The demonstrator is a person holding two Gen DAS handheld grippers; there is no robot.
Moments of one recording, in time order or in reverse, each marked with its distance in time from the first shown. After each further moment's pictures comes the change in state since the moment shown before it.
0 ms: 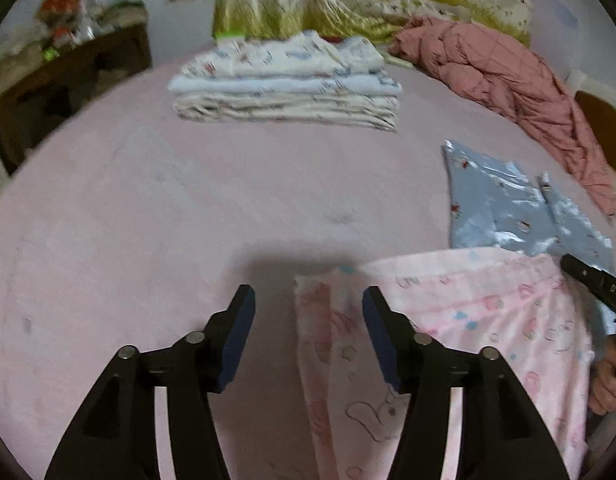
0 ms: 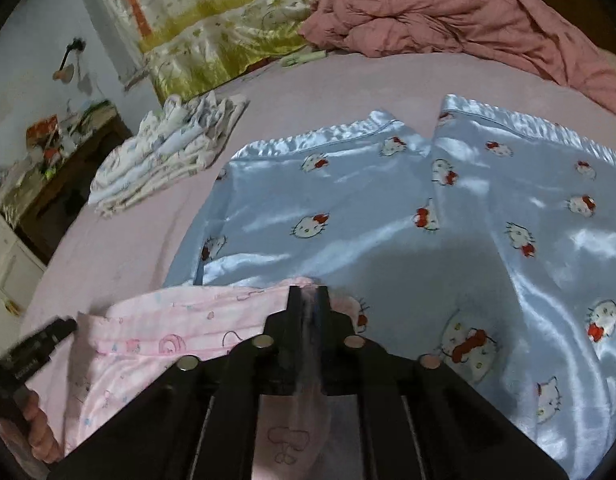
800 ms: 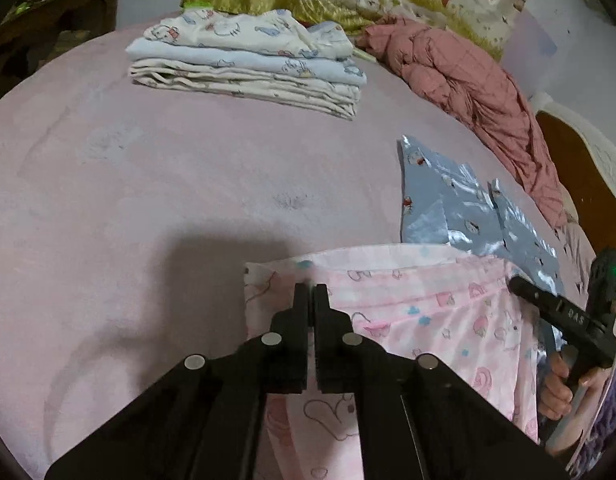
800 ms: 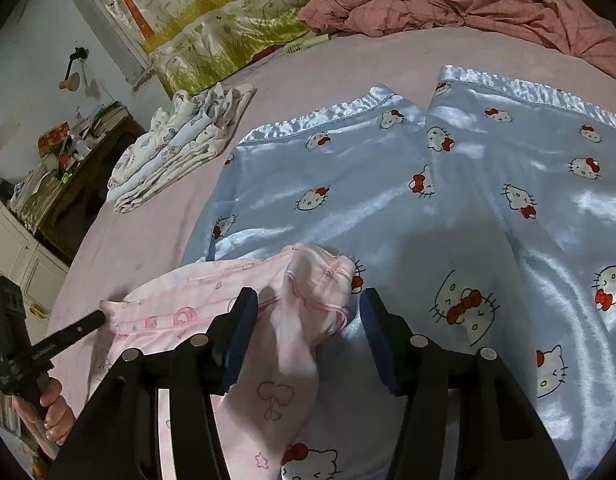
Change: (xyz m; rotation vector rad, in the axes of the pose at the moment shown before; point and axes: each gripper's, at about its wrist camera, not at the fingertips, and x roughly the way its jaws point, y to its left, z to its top) left arm 0.009 0.007 0.000 -0.061 0.036 -0.203; right arm -0.002 -0.011 -0.011 0.035 0.073 0.084
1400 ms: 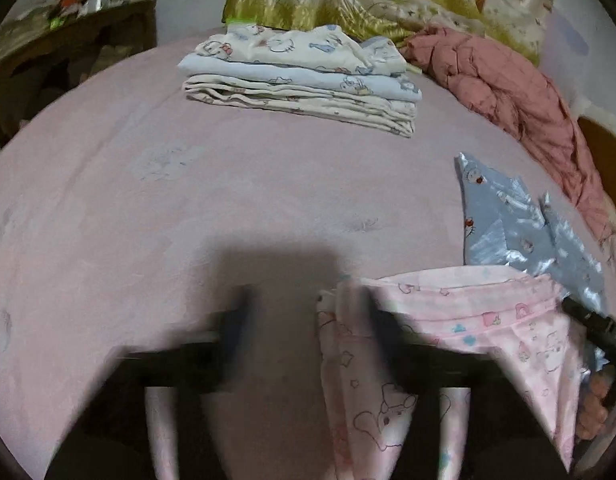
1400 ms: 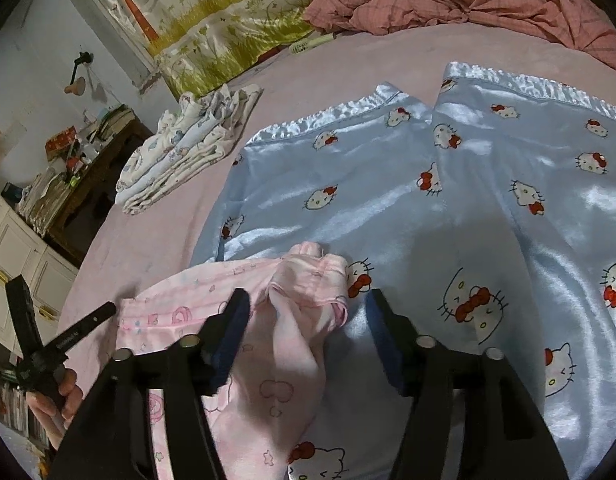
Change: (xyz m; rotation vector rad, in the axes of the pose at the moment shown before) left arm -0.001 0.021 0.008 -0.018 -0.046 0.166; right arm 0.002 -0.001 0.000 0.007 0.012 0.043
